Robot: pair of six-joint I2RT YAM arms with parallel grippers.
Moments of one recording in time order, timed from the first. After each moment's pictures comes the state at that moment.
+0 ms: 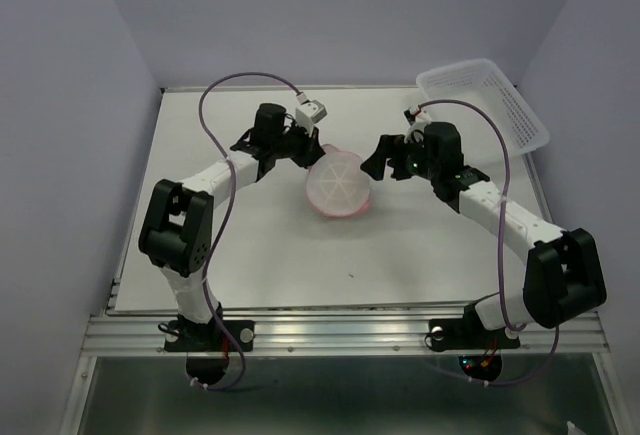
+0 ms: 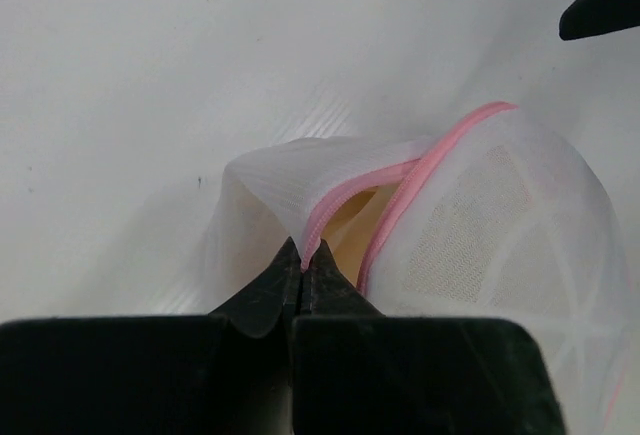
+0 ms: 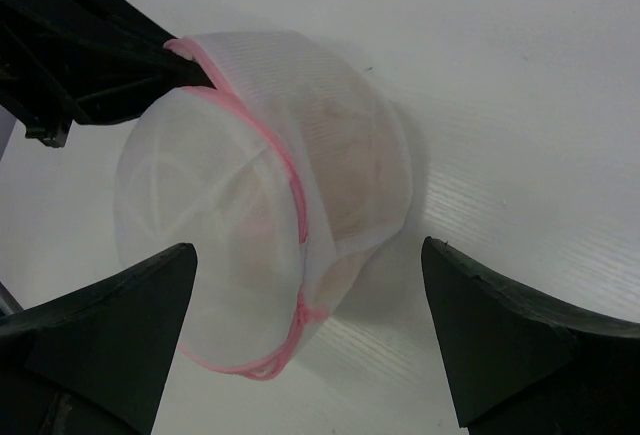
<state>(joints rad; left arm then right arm) -0.40 1.76 1.20 0.03 0.56 0.02 0.37 1.40 0.94 0.02 -0.34 0.37</state>
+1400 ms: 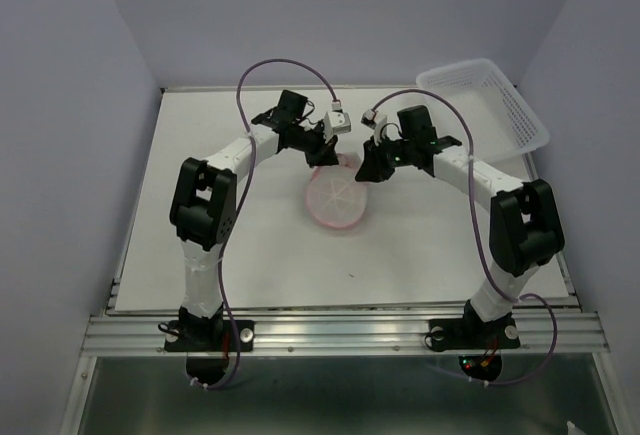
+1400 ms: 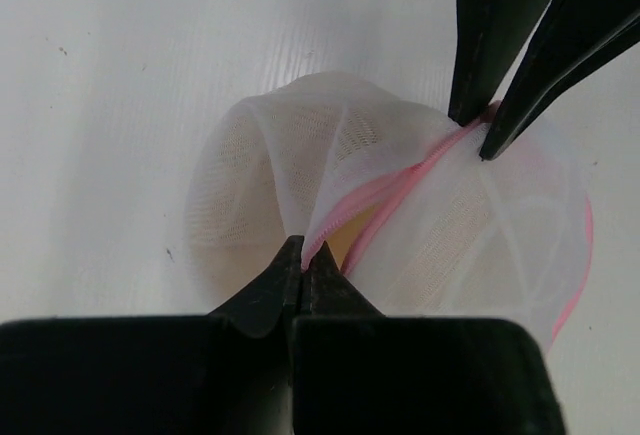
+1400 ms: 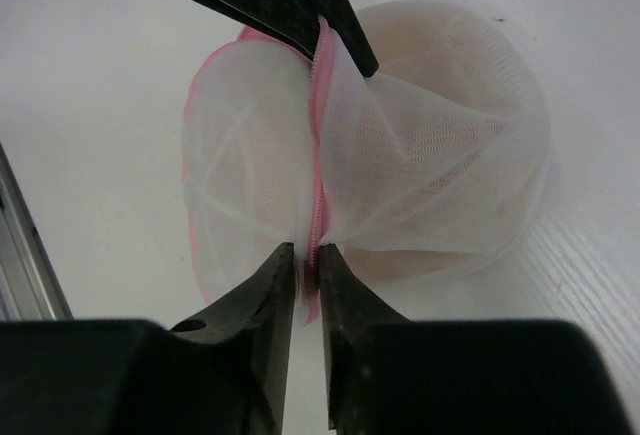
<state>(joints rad) -0.43 2.03 1.62 -0.48 0.81 0.64 0.37 1.74 1.27 -0.31 -0.70 -0.13</state>
